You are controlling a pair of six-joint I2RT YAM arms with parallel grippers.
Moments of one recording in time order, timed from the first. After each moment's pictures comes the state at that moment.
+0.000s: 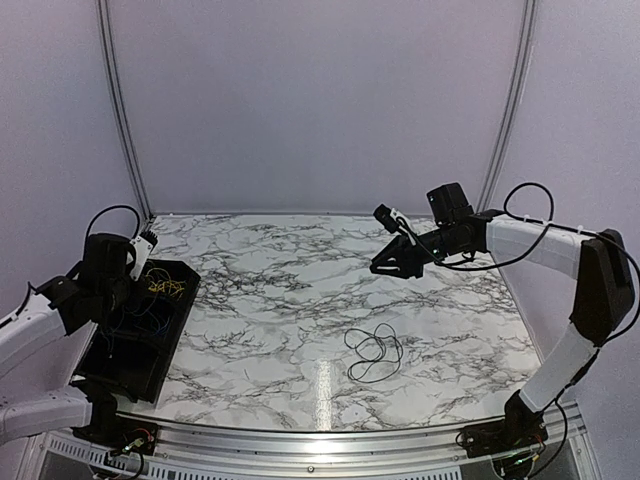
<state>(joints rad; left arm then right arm) -0.39 0.85 0.61 -0.43 -0.55 0.36 0.41 1.62 1.19 -0.43 -0.80 -0.42</state>
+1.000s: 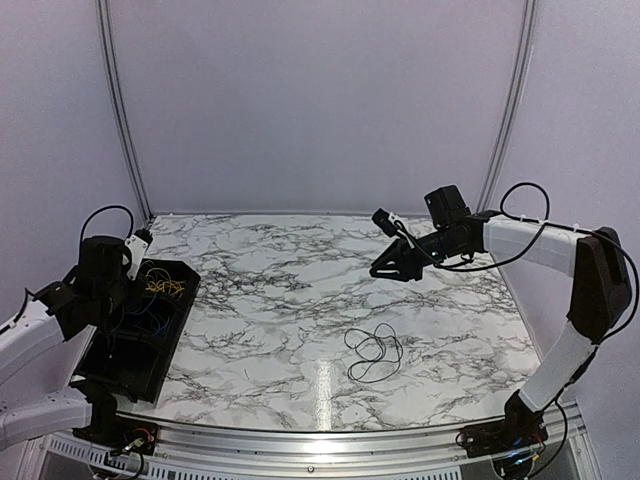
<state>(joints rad) -0.38 0.82 0.59 -0.36 -0.54 0.34 0.41 1.64 1.20 -0.45 -0.80 -0.44</state>
